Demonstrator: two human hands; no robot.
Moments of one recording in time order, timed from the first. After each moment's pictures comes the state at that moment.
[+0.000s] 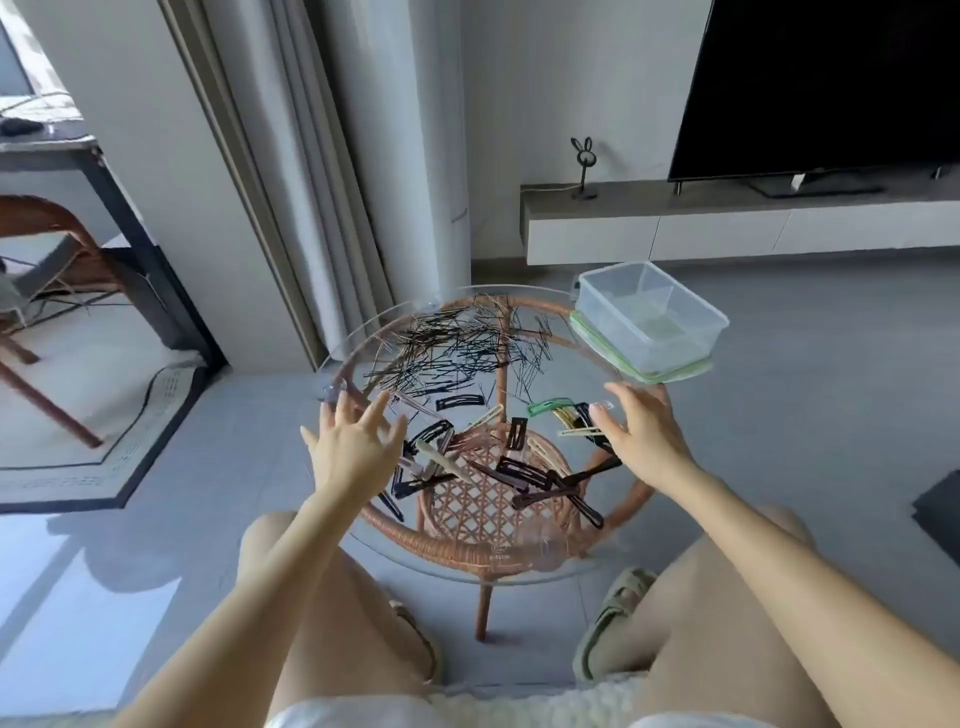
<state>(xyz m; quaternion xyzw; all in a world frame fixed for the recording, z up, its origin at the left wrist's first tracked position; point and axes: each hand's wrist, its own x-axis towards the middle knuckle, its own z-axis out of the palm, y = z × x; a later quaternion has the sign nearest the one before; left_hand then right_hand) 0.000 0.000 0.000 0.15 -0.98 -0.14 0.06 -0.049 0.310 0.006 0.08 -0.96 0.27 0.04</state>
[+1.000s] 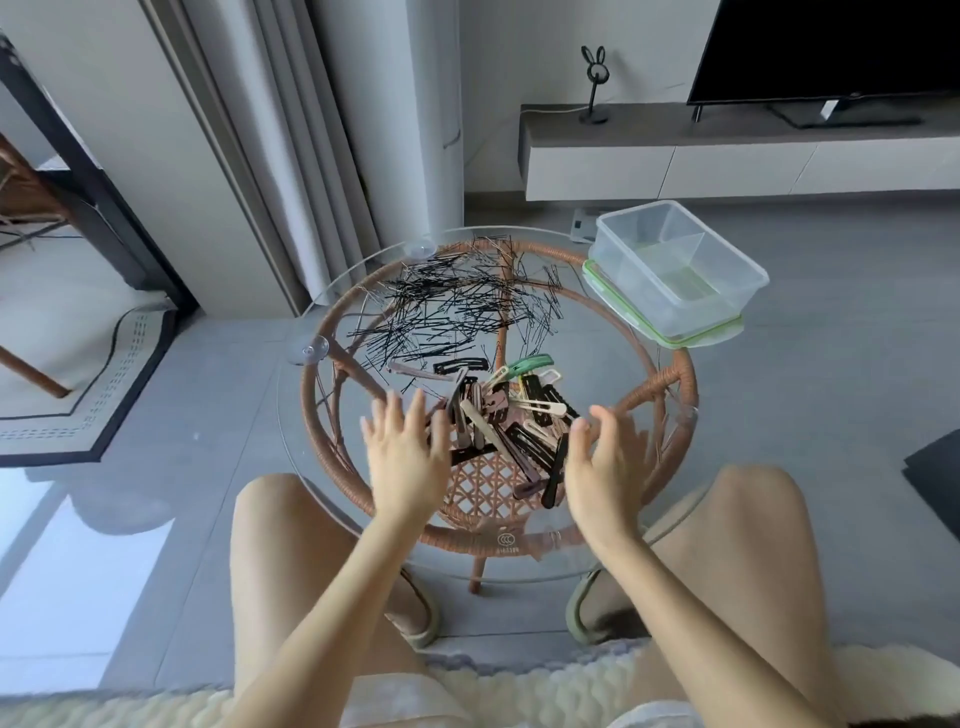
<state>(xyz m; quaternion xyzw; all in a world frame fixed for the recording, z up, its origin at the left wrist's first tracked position) -0.001 0.059 -0.042 0.17 -0.95 -0.27 0.07 -0.005 0.231 -0.038 -0.11 -0.90 0.40 0.16</state>
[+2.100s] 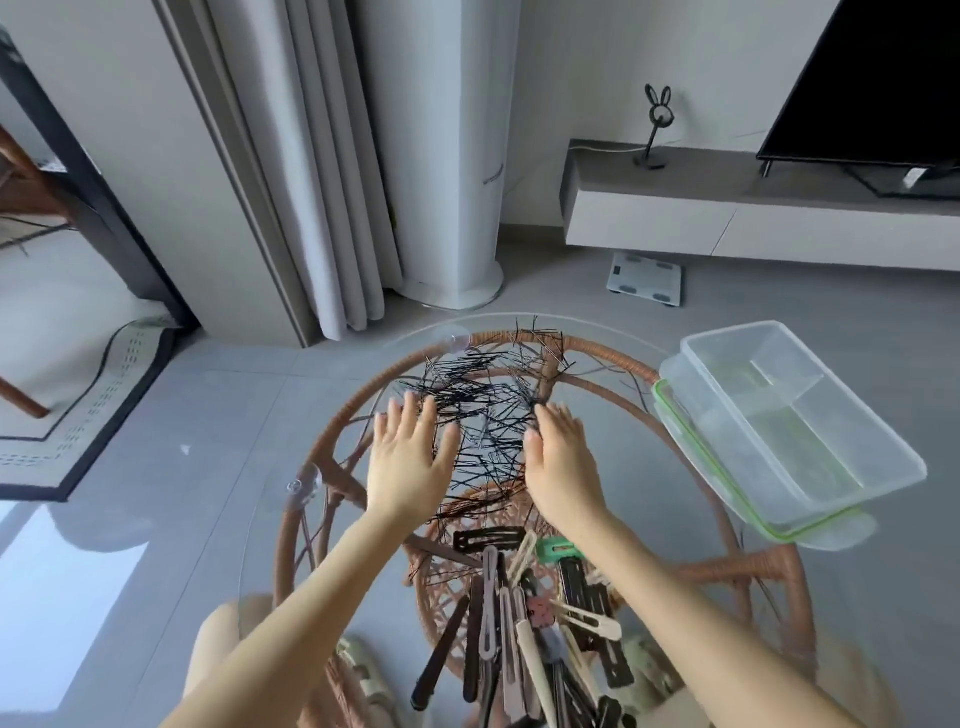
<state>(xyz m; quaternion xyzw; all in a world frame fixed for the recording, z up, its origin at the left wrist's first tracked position) -0.183 -0.008 -0.032 0.13 -0.96 -0.24 0.00 -0.220 0.151 -0.035 0.12 -0.95 0.29 -0.03</state>
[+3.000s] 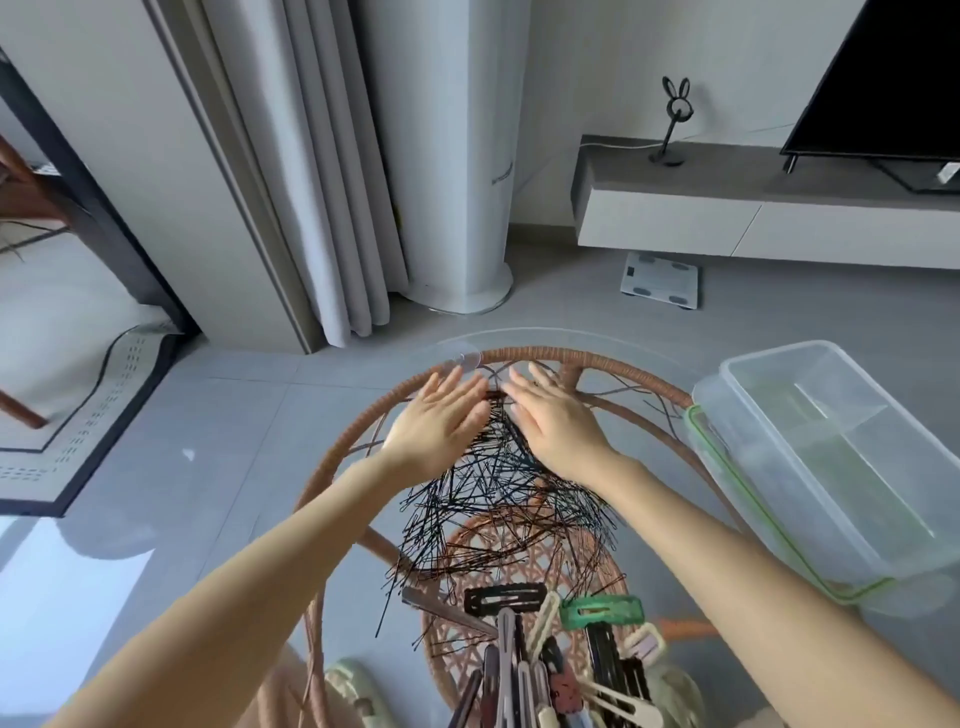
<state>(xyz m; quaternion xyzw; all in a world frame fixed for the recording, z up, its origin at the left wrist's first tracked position) -0.268 -0.037 -0.039 -0.09 -0.97 -0.21 -0.04 -0.312 0.136 -0.039 0.30 -0.93 0.20 -0.04</state>
